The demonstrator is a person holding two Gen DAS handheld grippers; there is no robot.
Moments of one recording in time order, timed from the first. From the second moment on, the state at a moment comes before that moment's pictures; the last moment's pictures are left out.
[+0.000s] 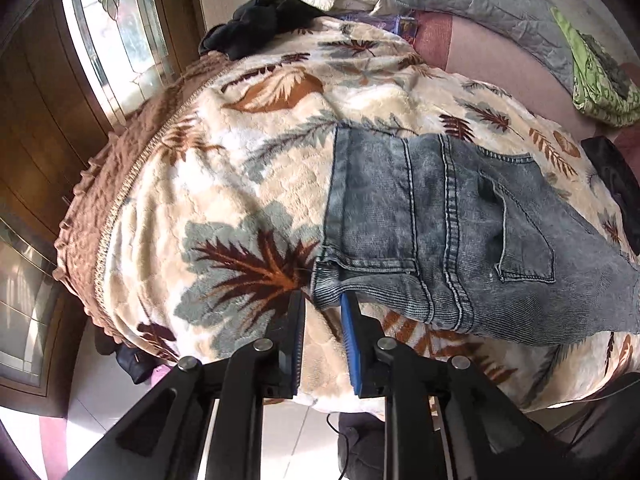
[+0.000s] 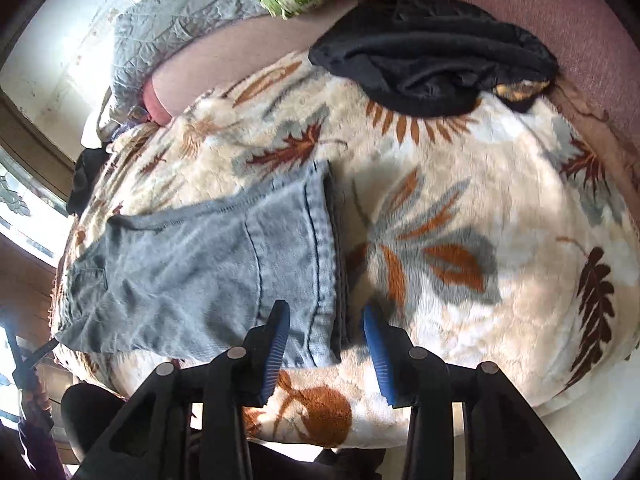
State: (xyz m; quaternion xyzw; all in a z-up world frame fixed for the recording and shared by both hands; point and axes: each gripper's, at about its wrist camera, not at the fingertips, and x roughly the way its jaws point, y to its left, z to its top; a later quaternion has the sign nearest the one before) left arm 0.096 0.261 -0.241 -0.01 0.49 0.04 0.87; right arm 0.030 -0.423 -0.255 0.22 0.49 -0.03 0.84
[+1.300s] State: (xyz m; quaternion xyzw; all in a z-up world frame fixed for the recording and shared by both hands) left arm 0.243 0.059 -0.278 -0.02 0.49 0.04 0.87; right arm 0.156 -0.436 -0.300 0.21 0.50 -0.12 0.83
